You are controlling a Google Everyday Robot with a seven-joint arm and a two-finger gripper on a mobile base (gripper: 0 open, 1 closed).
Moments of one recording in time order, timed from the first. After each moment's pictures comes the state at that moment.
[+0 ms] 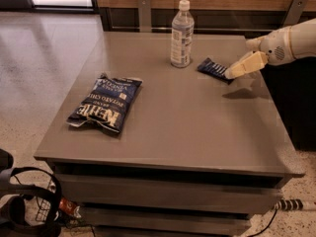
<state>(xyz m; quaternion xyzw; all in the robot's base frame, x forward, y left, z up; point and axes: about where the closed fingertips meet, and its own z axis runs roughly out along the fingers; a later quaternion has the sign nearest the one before) 0.680 -0.248 0.876 -0.42 0.78 0.21 0.41</state>
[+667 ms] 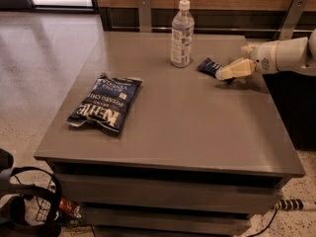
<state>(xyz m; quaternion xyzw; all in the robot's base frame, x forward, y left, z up) 0.720 -0.250 0.840 -0.36 0.77 0.22 0.47</state>
